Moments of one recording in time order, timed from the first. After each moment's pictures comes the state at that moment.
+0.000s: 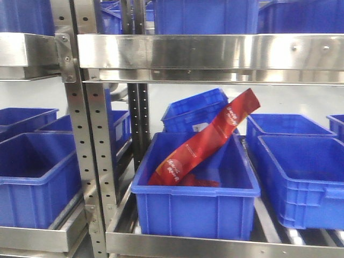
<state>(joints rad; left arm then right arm) -0.39 1.76 -2.17 0.00 1.06 -0.15 0.23 1.35 -1.58 0.00 0.68 0.08</state>
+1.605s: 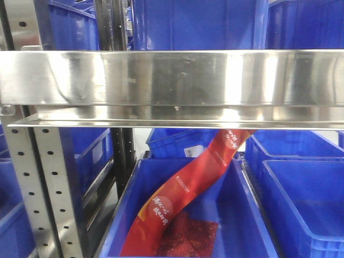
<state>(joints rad) -0.39 1.76 -2.17 0.00 1.06 -0.15 0.23 1.35 -1.58 0.00 0.68 0.08</state>
